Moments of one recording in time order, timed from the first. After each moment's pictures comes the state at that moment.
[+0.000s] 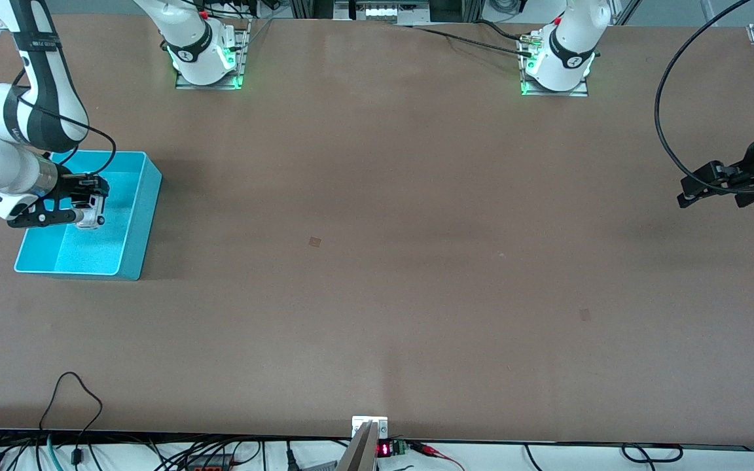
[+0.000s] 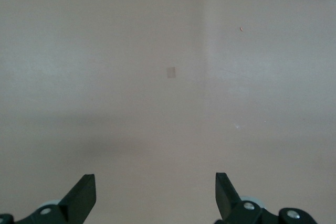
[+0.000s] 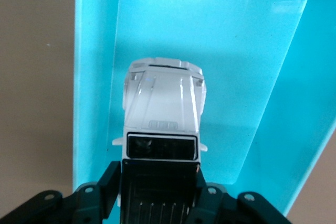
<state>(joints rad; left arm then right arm) 0.09 0.10 -0.07 -1.53 -0.01 1.69 -0.02 -0.24 0.17 0.01 -2.16 -0.17 2.13 -0.27</state>
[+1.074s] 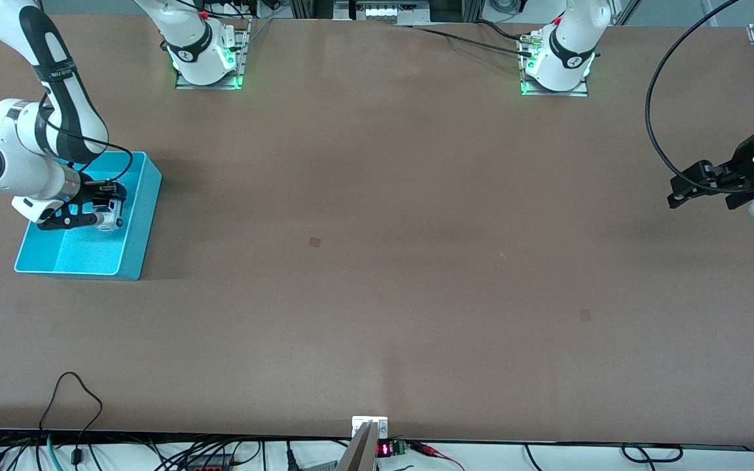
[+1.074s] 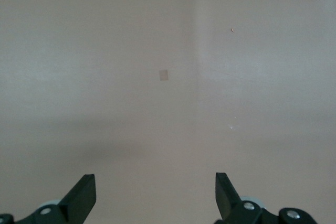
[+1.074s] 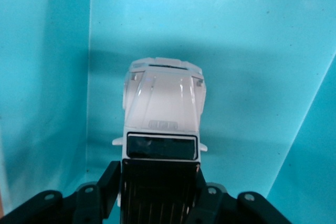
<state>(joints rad) 0.08 0.10 -0.09 -1.53 -0.01 1.70 -0.02 -0.28 0.27 0.02 -2.24 -0.17 2.29 -0.28</state>
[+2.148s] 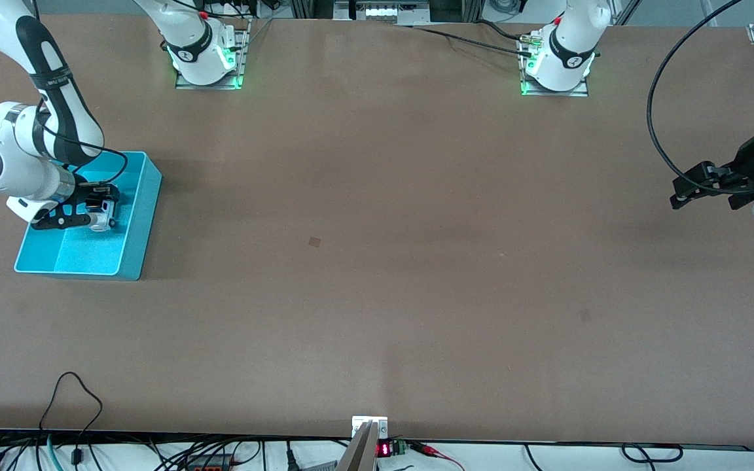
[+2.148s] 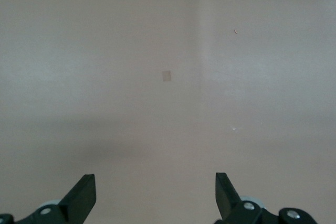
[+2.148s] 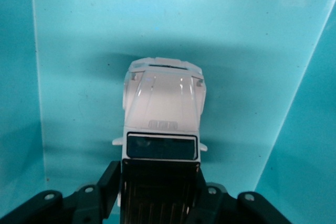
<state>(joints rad) 0.03 0.10 -0.03 -1.53 -0.01 1.70 -0.02 -0.32 0.32 0.00 -2.24 -0.22 2.36 -0.28</state>
